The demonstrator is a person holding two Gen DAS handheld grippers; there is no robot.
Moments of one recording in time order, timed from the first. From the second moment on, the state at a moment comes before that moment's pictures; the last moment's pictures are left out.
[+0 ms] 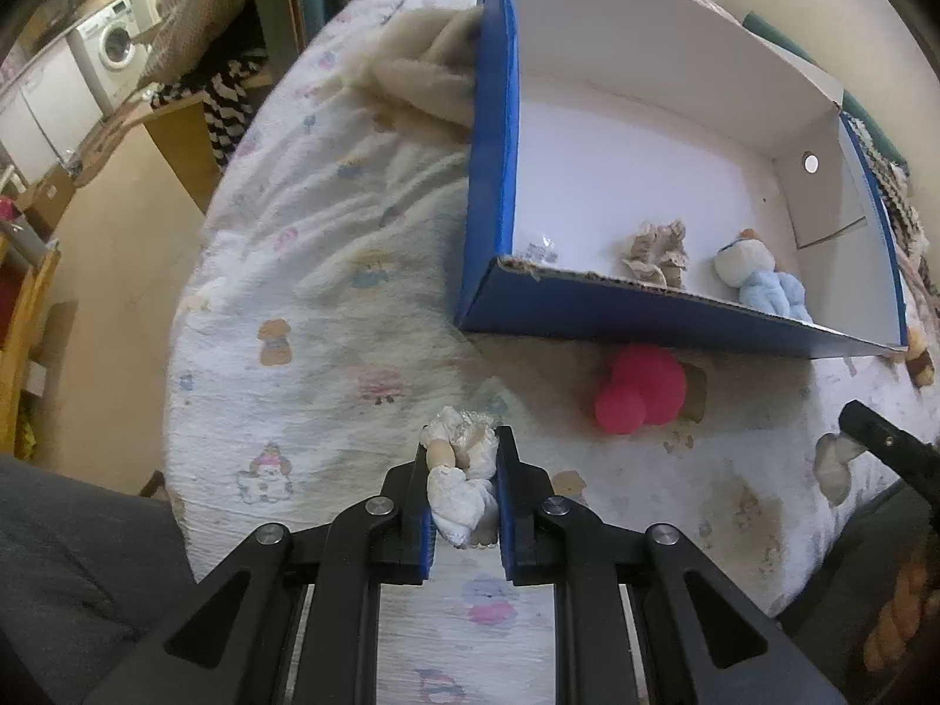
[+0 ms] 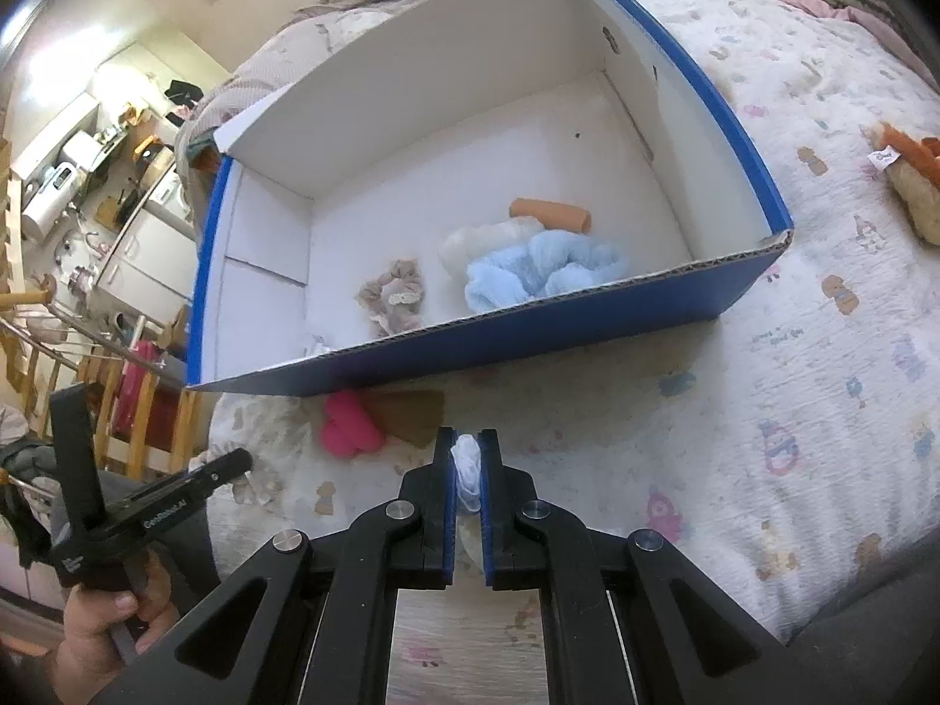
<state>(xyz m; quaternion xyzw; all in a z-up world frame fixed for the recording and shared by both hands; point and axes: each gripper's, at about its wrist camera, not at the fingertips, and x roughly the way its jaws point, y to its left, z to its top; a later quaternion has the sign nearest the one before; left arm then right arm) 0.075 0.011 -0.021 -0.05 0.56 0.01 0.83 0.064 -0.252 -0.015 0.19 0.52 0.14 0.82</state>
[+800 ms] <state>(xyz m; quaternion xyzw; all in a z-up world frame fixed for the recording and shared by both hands) 0.076 0.006 0.049 -0.02 0.45 0.04 0.89 0.062 -0.244 0.055 0.18 0.35 0.22 0.89</state>
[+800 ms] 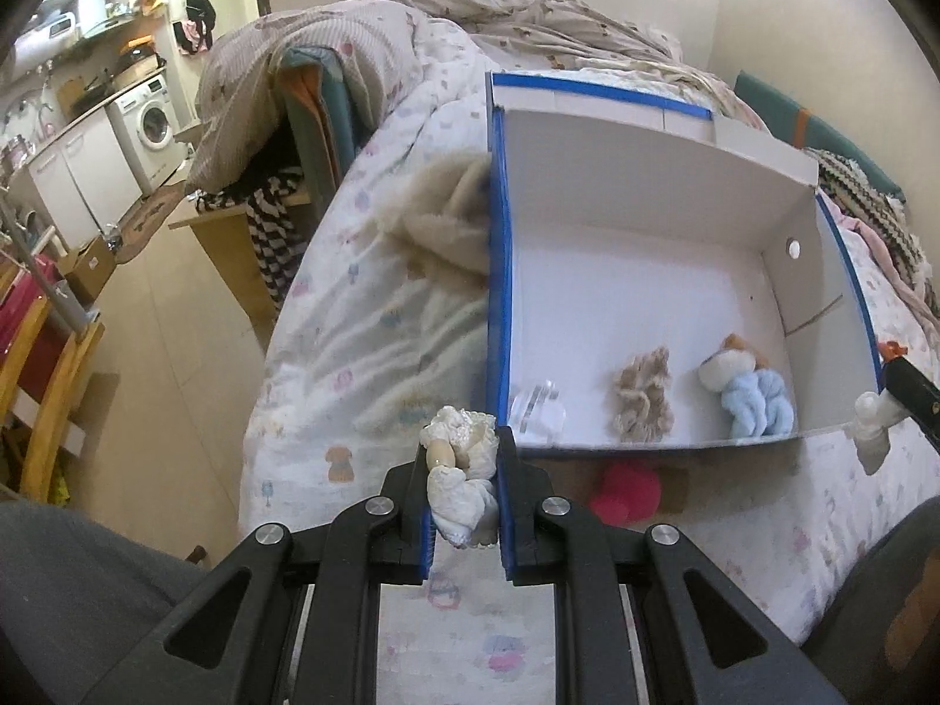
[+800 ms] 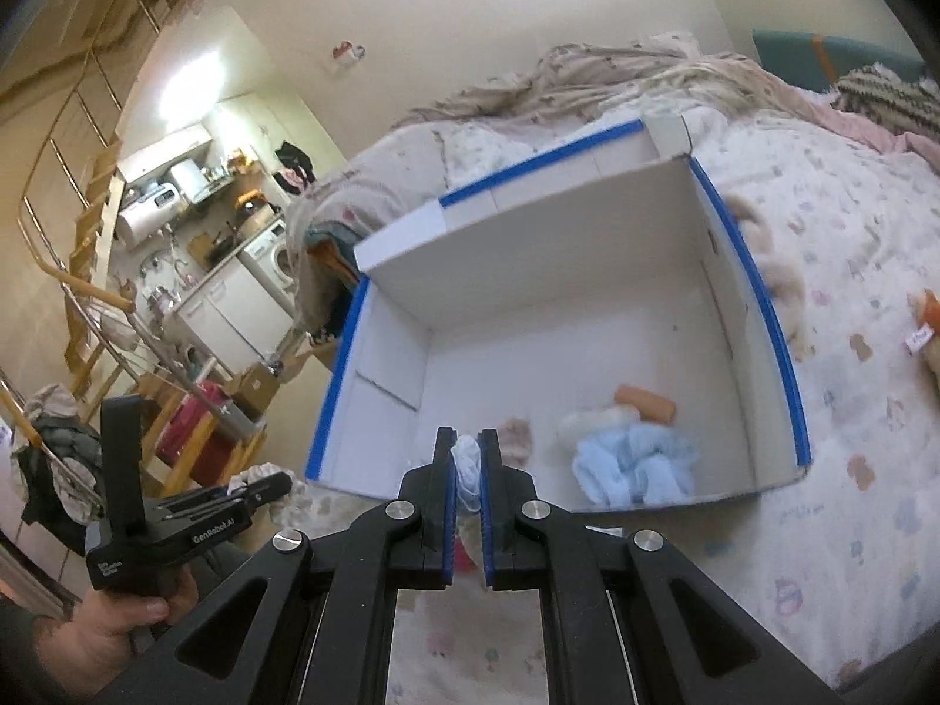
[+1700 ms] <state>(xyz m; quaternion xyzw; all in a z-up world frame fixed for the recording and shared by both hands) 0.177 -0.070 0.063 0.04 0.44 0.02 0.90 0.165 -0.254 0.043 0.15 0.33 0.19 0.91</state>
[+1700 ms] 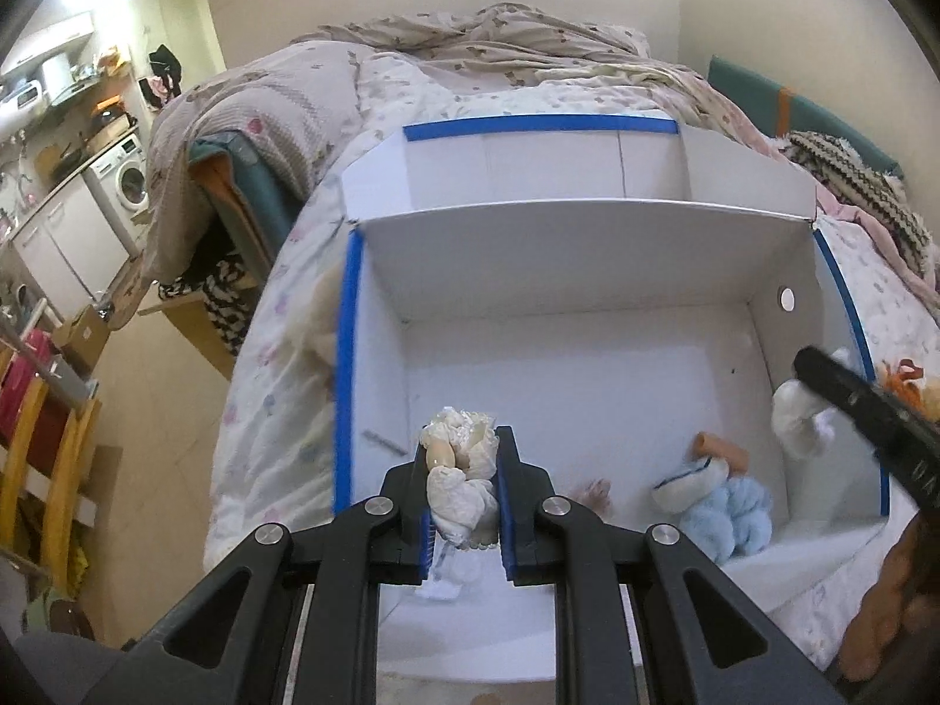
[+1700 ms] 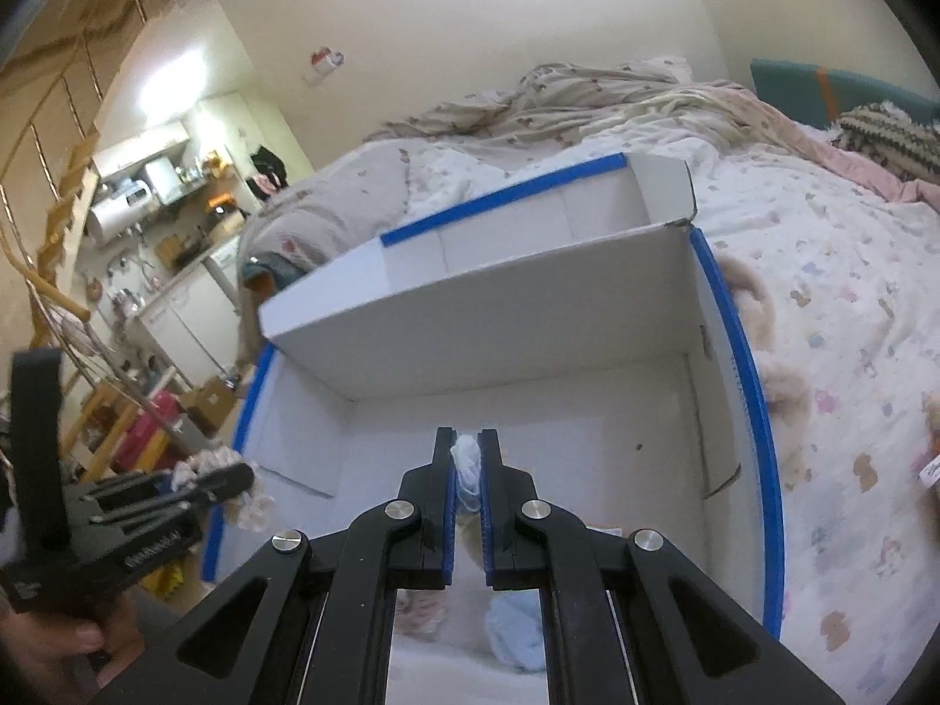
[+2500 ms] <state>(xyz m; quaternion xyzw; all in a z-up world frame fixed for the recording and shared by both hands) 0.238 -0.087 -0.003 0.11 0.50 0.04 0.86 0.189 -0.236 -0.001 0.10 0.43 0.15 0.88</state>
